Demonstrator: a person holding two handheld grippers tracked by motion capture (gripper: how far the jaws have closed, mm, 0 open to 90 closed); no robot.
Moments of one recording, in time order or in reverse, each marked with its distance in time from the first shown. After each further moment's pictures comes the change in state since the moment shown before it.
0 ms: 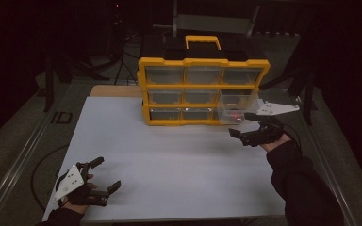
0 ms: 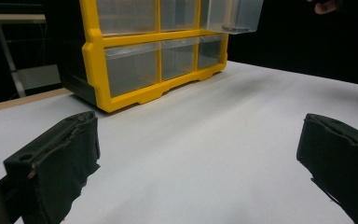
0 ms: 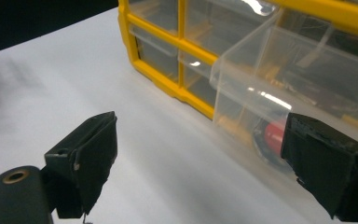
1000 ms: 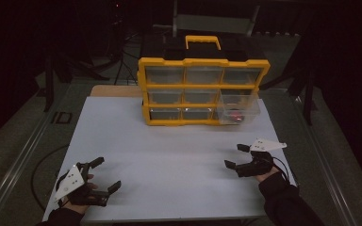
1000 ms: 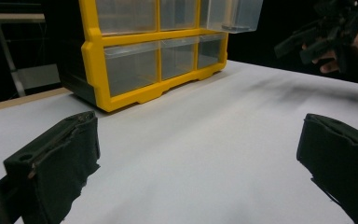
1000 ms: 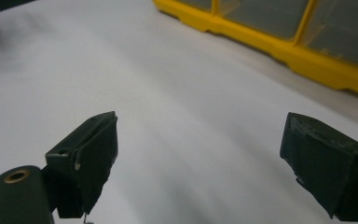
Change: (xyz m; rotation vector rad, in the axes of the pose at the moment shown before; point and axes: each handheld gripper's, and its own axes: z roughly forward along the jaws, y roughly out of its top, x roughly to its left) left arm 0.000 0.000 0.000 0.003 0.001 0.000; right arm 0.016 -0.114 0.034 -0.005 0.099 0.033
